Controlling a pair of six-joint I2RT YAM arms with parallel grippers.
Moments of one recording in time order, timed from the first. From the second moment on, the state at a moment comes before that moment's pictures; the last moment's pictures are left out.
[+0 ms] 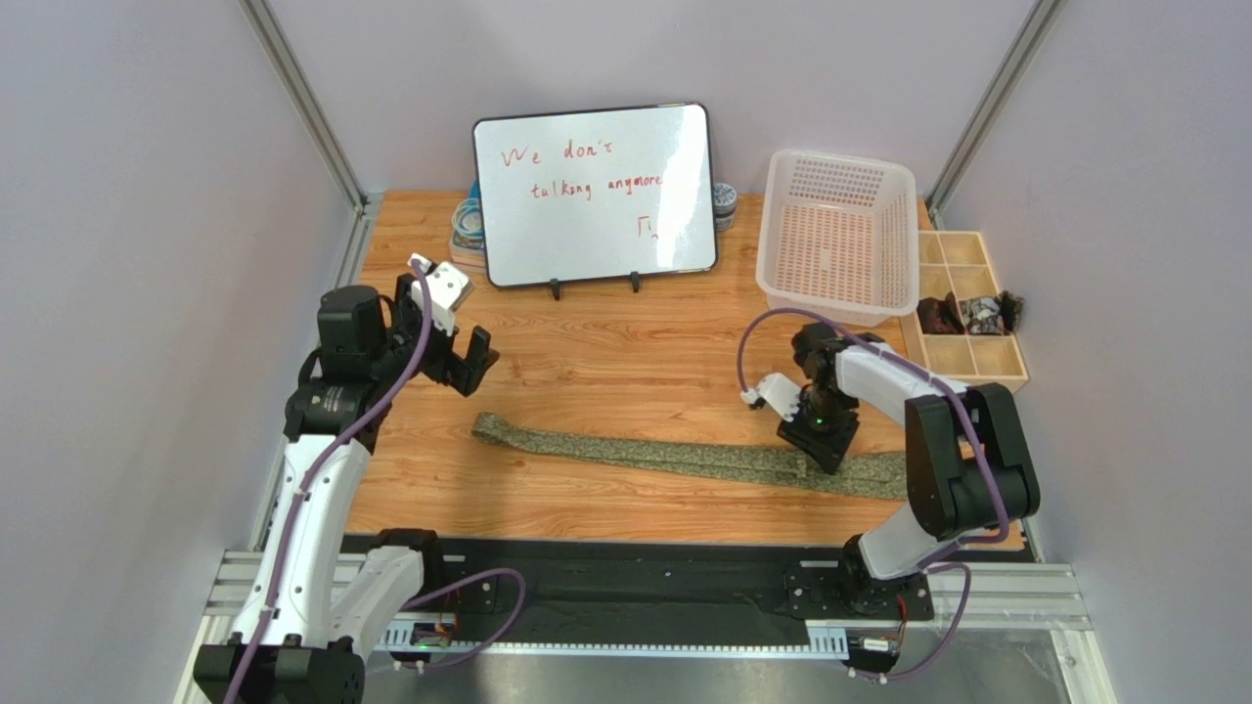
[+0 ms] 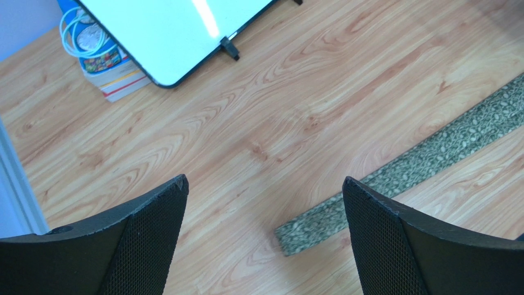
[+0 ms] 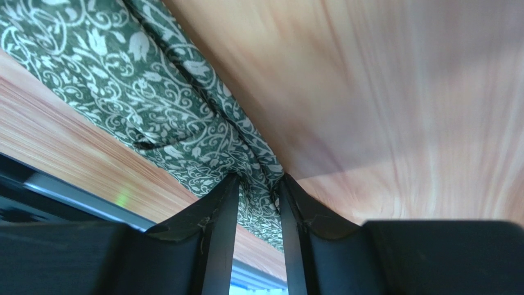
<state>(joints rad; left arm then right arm) -0.02 0.87 0.92 -0.57 0.49 0.39 0.25 1.59 0.86 -0.90 -0.02 -0.77</state>
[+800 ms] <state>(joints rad) -0.38 1.28 0.86 -0.69 0.51 1.00 -0.03 1.50 1.08 -1.04 -0.11 -0.93</state>
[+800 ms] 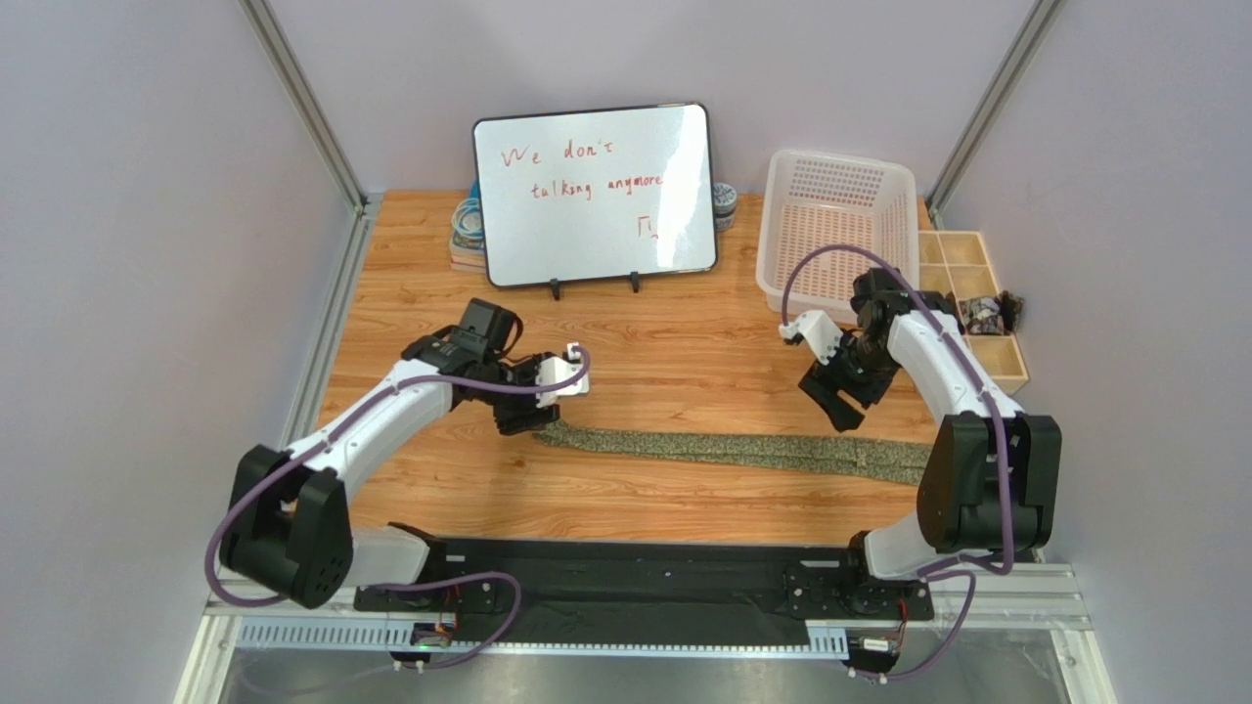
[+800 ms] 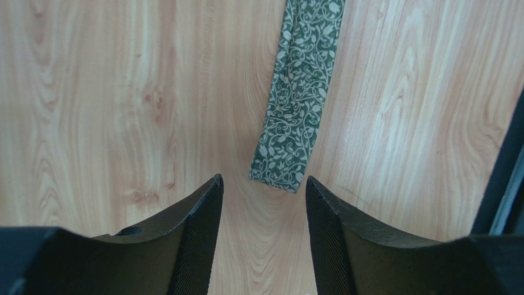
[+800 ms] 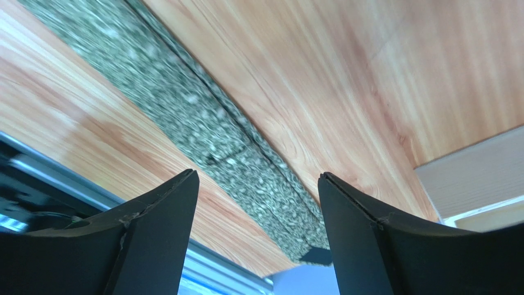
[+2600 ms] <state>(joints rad) -0.50 1.56 0.96 -0.73 0.27 1.05 0.47 1.54 0.84 -0.58 -0.34 -0.70</state>
